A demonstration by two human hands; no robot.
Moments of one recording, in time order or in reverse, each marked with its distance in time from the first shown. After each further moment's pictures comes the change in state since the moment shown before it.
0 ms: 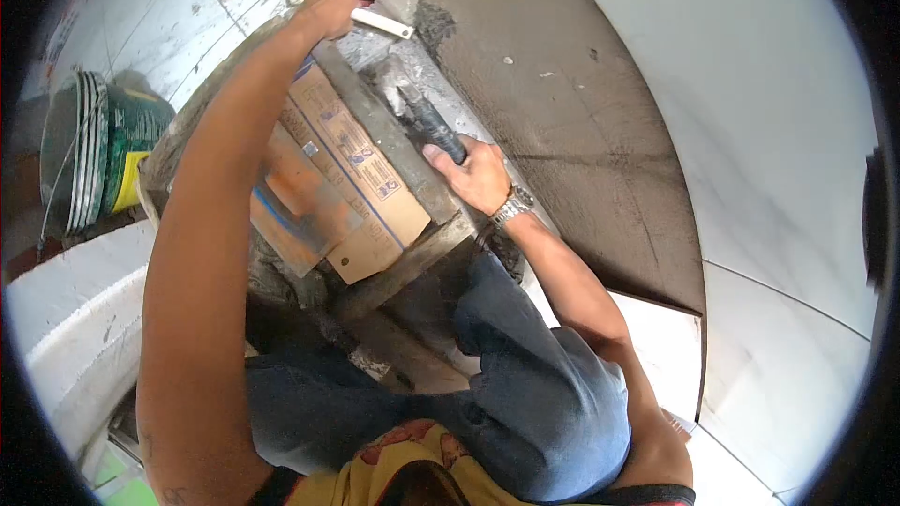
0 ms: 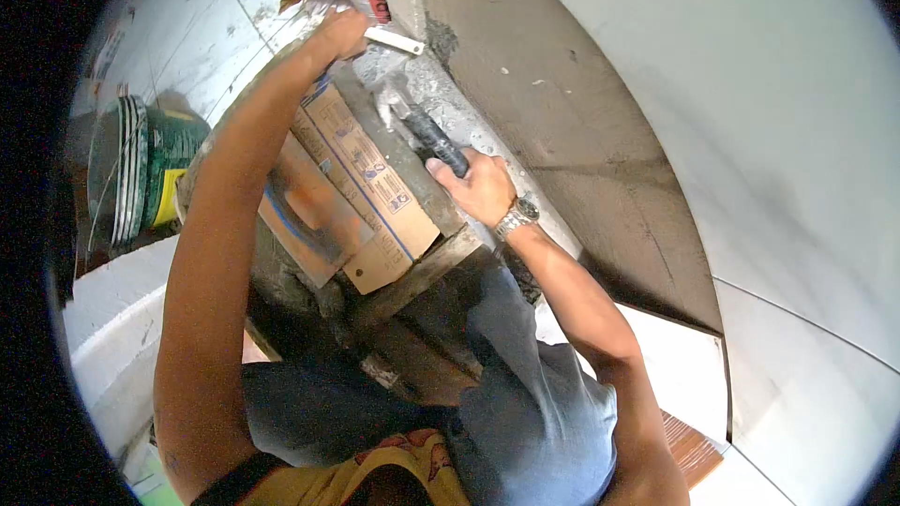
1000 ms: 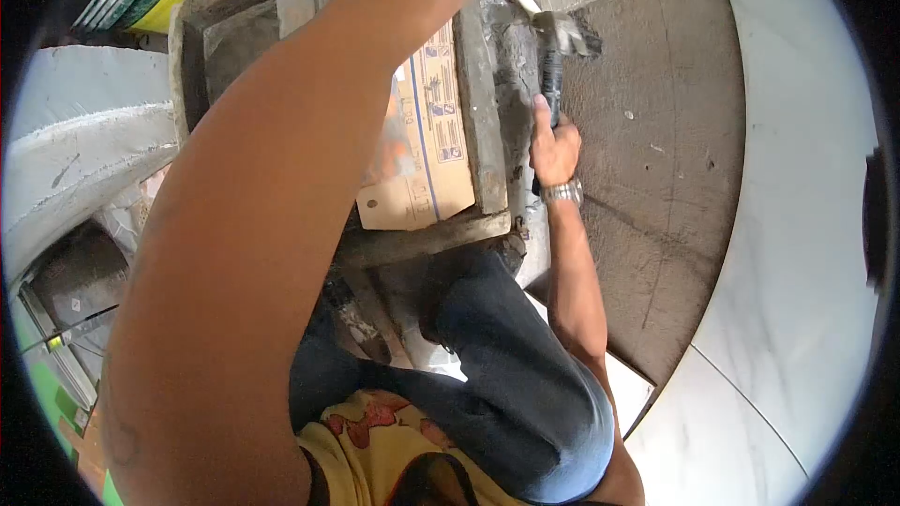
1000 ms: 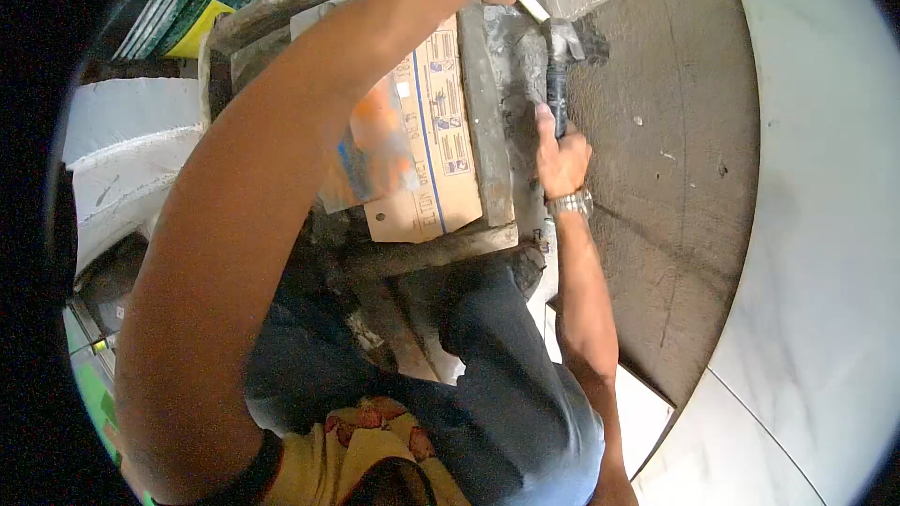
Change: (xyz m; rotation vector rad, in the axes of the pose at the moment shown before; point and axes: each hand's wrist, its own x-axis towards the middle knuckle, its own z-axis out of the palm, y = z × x) left_hand -0.021 0.004 -0.003 -0.215 0.099 -0.093; right_hand 0.059 -0.002 0.012 -0.234 0.177 0.036
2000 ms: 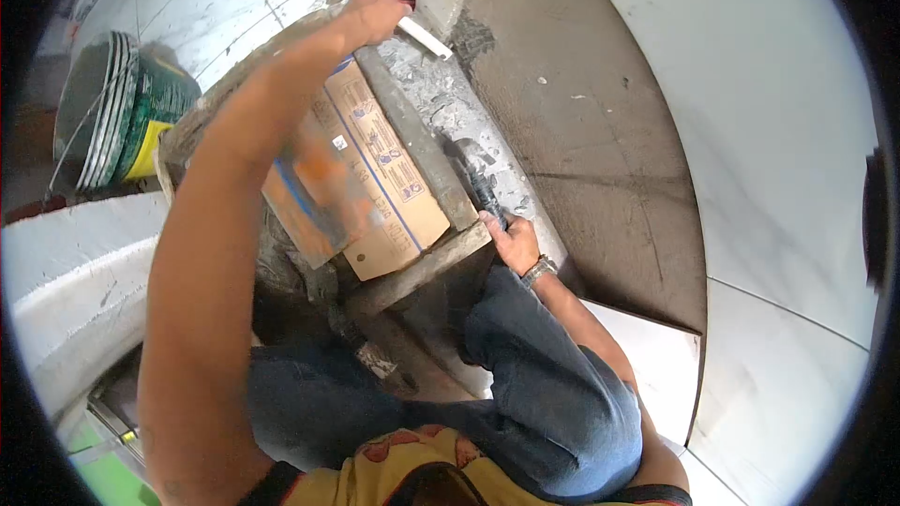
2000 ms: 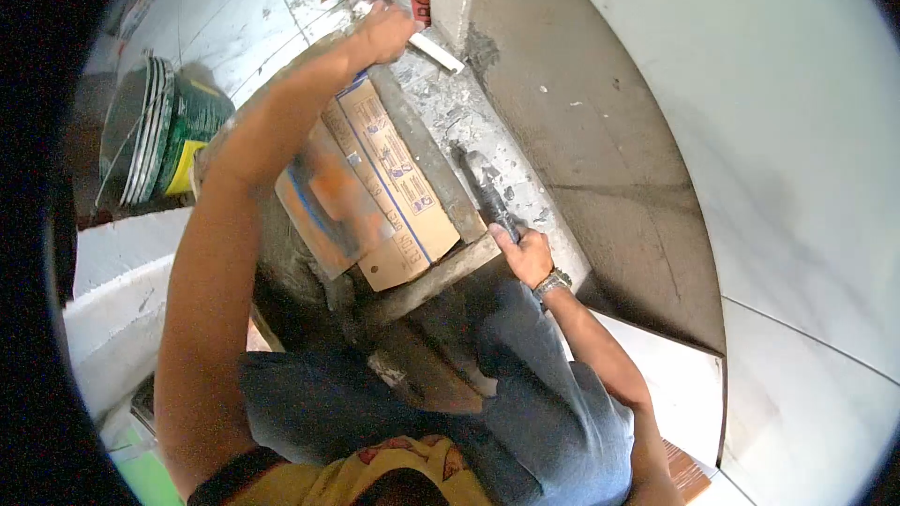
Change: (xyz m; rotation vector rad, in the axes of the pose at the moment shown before) left_hand -0.002 0.005 -0.006 0.268 0.087 0.230; right_hand -0.130 0.092 0.000 0.165 -0.236 0.135
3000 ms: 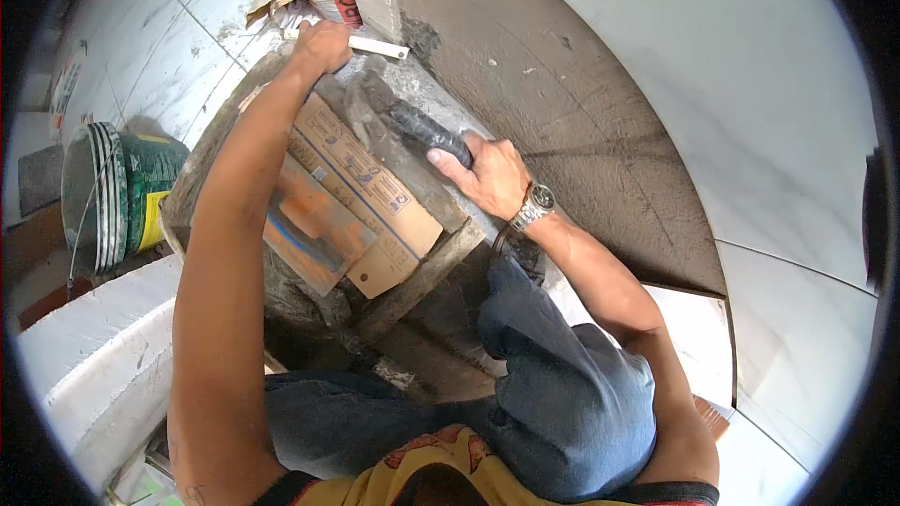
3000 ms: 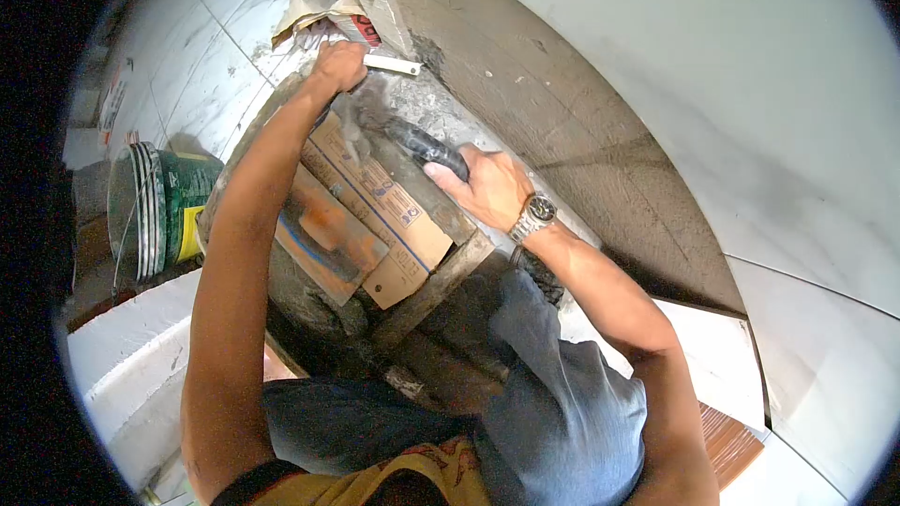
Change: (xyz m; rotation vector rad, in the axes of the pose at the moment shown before) left_hand 0.016 0.004 0.019 -0.074 -0.160 -0.174; right_hand 0.039 -0.119 -0.057 -0.132 0.102 -0.390
